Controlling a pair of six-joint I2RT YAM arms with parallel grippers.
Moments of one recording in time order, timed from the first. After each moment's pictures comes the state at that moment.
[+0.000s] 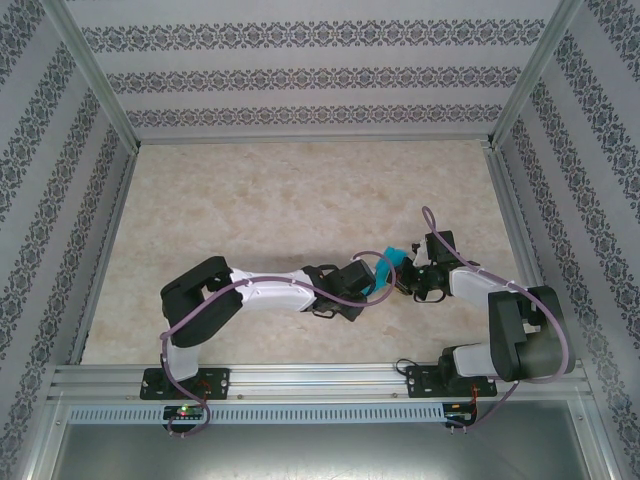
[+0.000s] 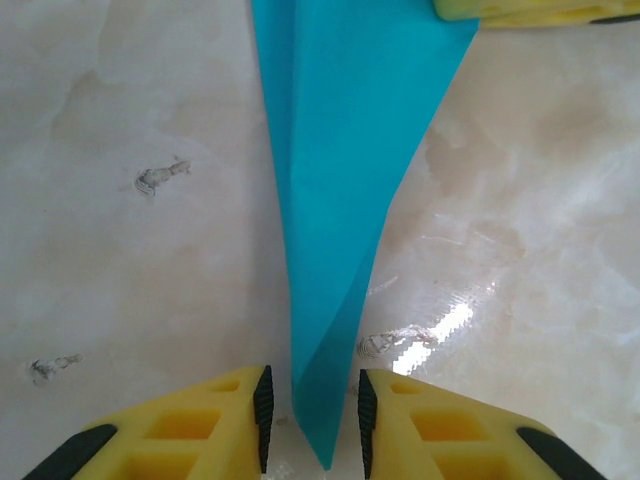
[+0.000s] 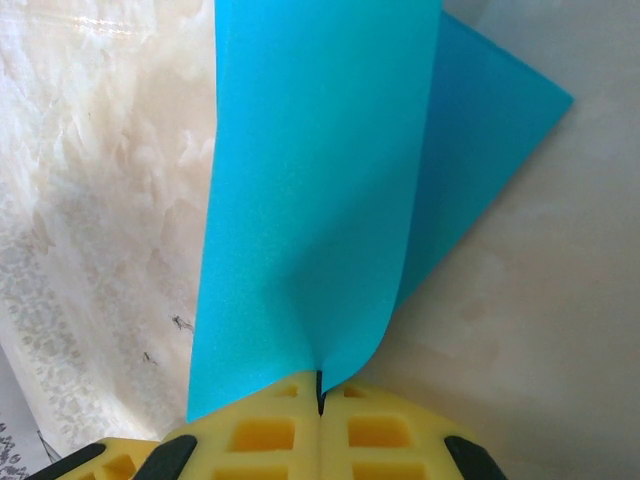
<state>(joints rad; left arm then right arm) -1.08 1.91 1.17 -0.33 -0.08 -0.44 0.09 1.37 0.48 -0.23 -0.58 0.67</state>
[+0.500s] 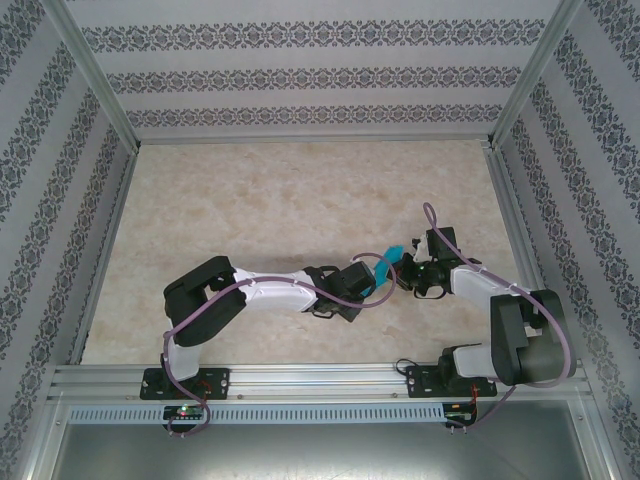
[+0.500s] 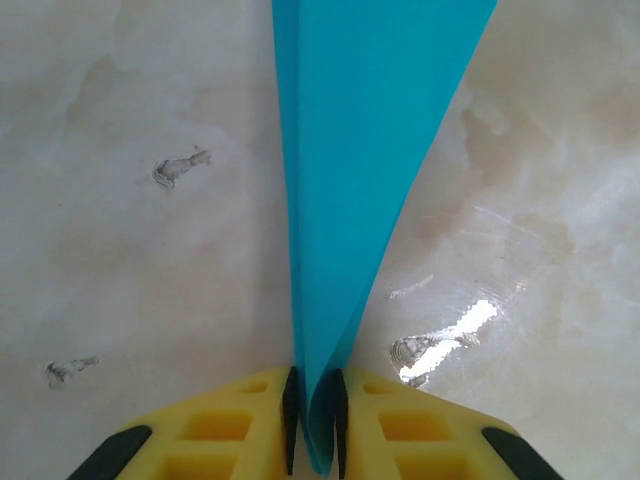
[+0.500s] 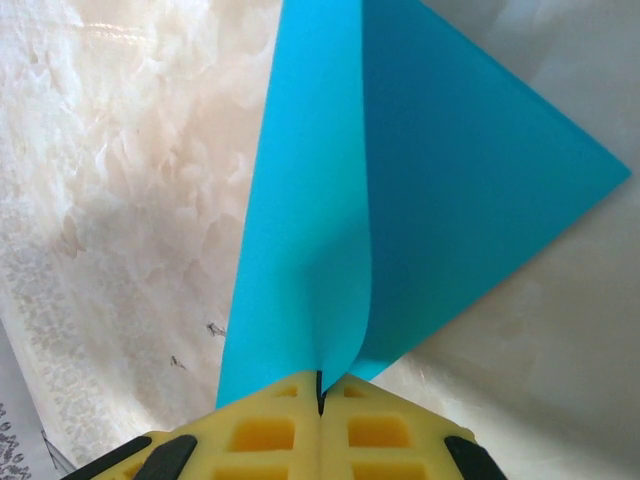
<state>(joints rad) -1.08 1.92 1.17 -0.34 -0.11 -0.42 0.09 1.35 0.51 -0.25 -0.58 0.66</state>
